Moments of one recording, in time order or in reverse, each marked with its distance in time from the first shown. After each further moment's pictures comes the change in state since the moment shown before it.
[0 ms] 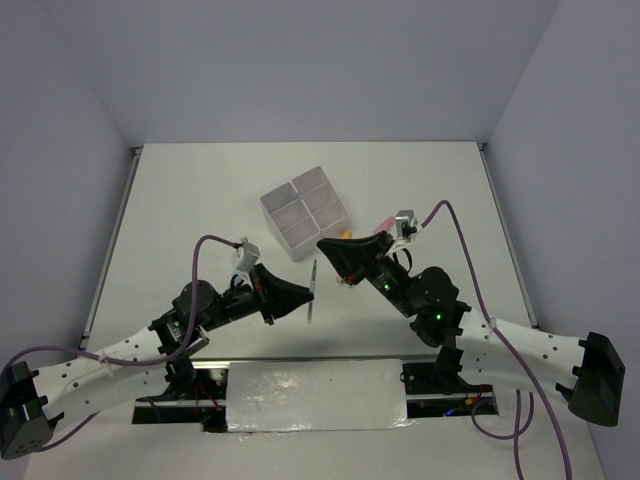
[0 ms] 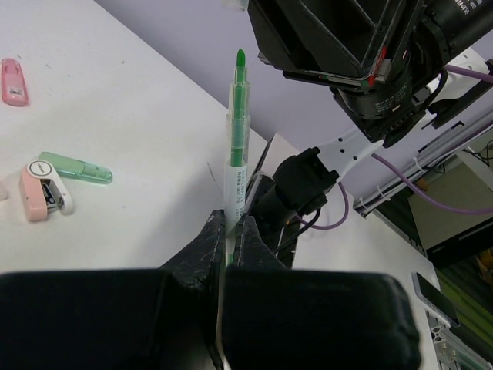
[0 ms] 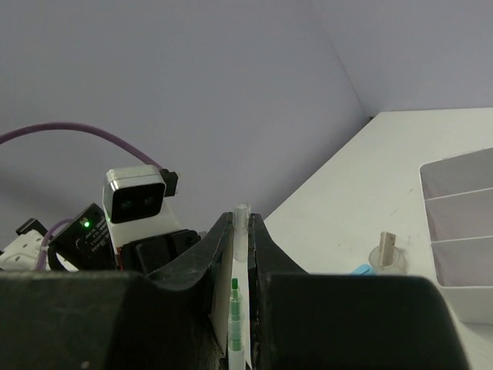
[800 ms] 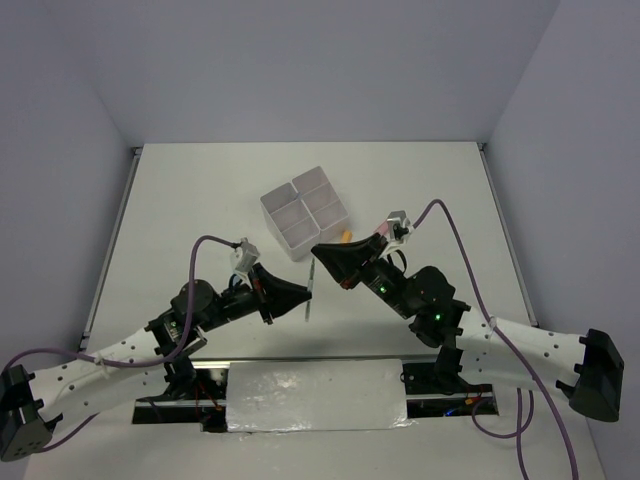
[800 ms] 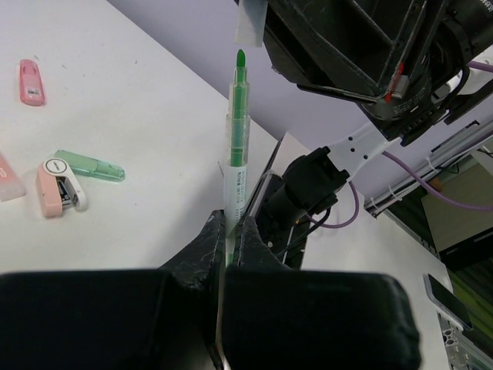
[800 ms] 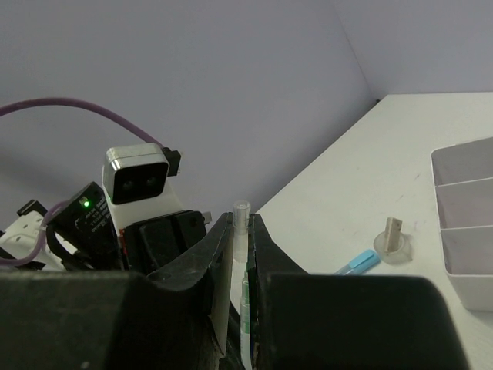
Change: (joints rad) left arm 0.000 -0.026 0.015 -0.056 -0.018 0.026; right arm 0.035 0.008 0.025 -0.059 -0.011 -0.013
